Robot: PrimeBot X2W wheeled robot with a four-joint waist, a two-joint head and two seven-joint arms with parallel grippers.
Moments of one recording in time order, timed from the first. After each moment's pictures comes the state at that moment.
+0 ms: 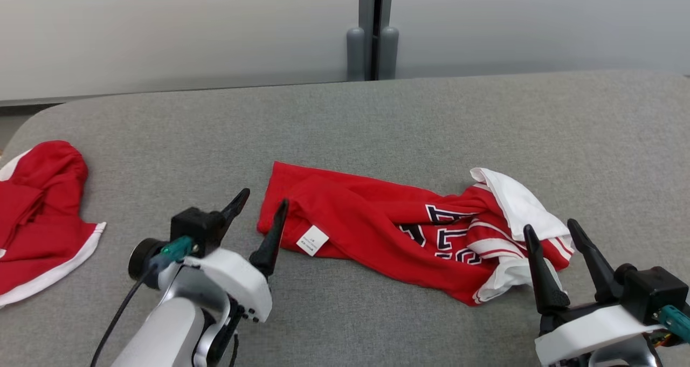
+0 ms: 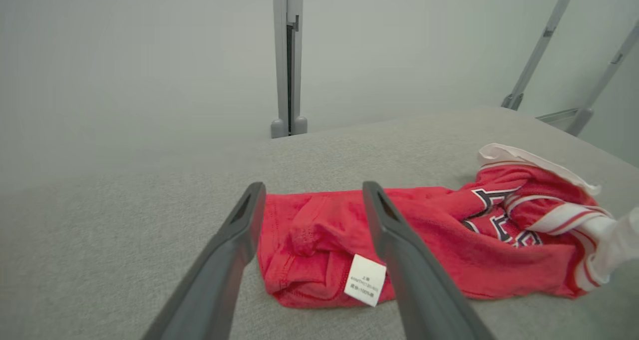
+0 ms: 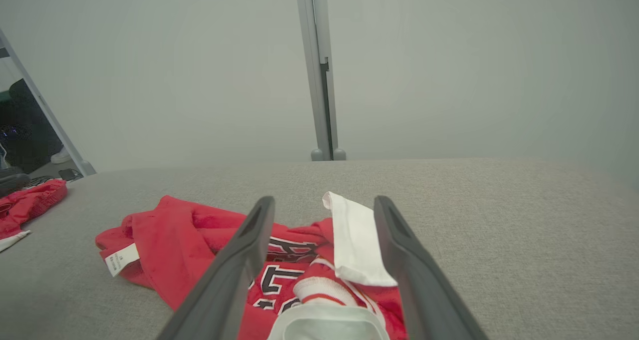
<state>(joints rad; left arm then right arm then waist) -0.30 0.25 -0.48 0.24 -0.48 0.02 -0.04 0.05 -0.08 0.08 -0.08 0.20 0.13 0.03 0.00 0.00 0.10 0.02</state>
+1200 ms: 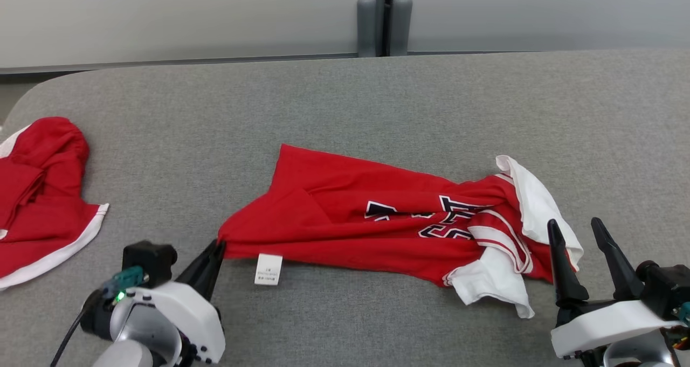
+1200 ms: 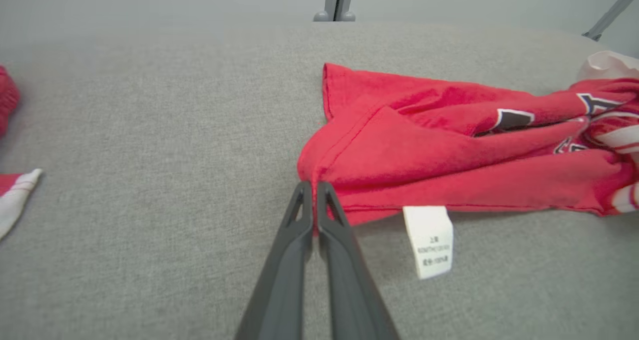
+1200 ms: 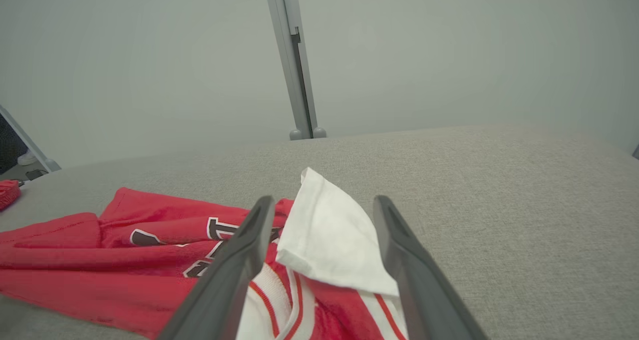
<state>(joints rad) -0.20 0.37 -0.45 0.20 -0.59 0.05 0.10 0.02 -0.05 0.00 -0.03 0.20 0.13 0.01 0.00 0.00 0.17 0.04</state>
